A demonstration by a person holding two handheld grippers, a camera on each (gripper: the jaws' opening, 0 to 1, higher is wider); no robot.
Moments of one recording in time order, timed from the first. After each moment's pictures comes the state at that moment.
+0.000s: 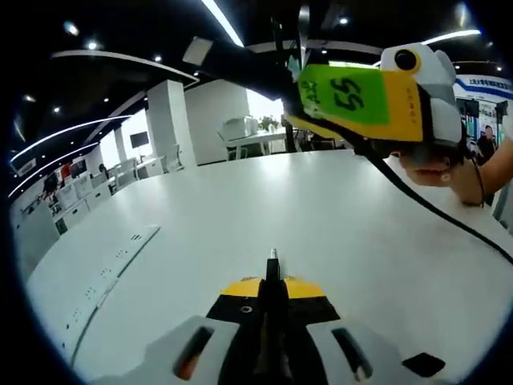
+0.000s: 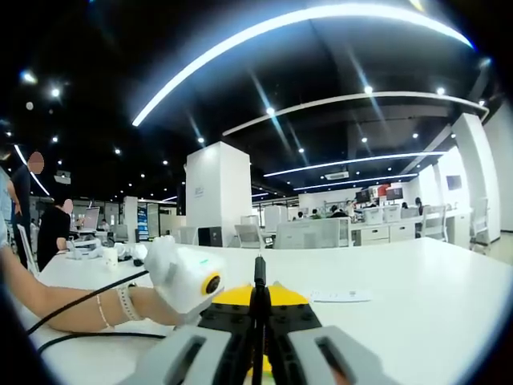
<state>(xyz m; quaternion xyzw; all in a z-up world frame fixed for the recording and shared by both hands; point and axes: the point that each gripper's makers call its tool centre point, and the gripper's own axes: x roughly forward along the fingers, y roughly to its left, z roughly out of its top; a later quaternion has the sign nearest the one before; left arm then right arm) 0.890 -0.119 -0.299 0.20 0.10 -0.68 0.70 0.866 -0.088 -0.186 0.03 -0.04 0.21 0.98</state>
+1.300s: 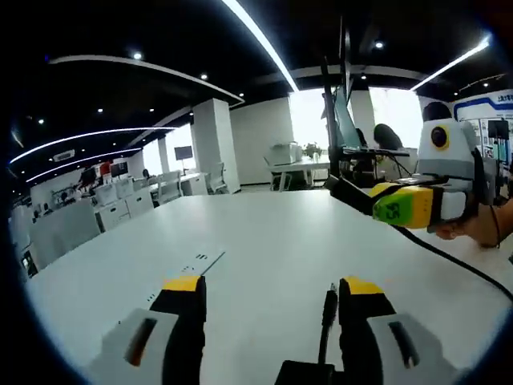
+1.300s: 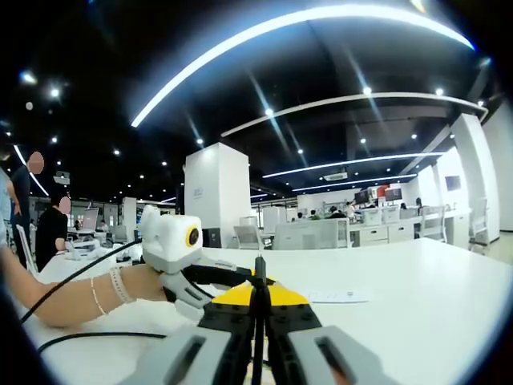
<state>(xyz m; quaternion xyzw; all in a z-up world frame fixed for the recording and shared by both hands) 0.935 -0.073 -0.223 0.11 0.05 -0.60 0.79 0.869 -0.093 -0.186 0.03 -0.04 0.21 0.98</state>
